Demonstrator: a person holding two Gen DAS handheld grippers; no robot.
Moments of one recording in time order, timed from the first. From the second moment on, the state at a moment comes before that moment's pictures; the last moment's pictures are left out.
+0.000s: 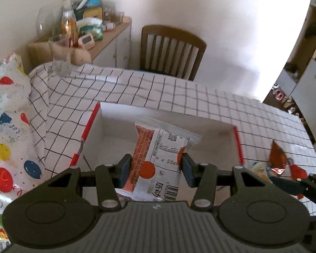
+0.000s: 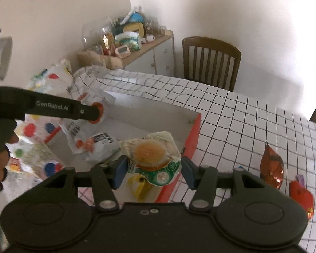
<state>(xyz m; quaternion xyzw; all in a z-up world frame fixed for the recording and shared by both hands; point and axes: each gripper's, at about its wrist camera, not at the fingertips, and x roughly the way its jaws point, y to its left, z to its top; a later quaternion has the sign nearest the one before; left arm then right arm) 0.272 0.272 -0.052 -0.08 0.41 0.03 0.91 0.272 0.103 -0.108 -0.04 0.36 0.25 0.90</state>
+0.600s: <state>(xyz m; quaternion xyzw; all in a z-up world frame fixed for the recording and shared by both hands) 0.327 0.255 -0.108 -0.03 0.47 -0.01 0.88 0.313 0.167 -0.158 -0.10 0.40 0.24 0.88</state>
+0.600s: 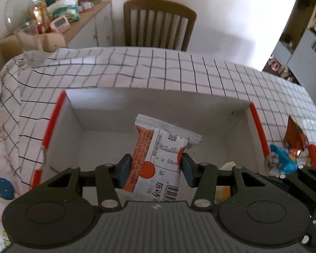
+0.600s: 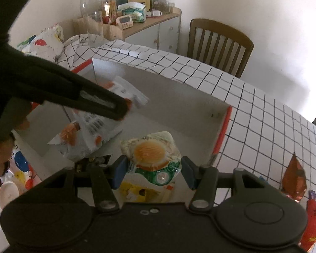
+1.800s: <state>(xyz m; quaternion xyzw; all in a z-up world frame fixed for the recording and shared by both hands) 0.288 0.231 -0.084 -0.01 0.45 -0.02 0.89 0.284 0.127 -0.129 -0.05 0.38 0.25 0.89</state>
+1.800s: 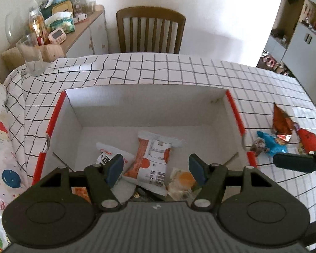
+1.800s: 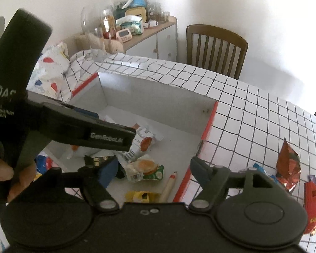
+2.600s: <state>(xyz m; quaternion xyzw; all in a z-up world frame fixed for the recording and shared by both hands) 0.206 0.147 -0.029 -0.01 0.37 -0.11 0.92 0.213 0.005 -0.099 0.04 0.32 0.24 0.91</state>
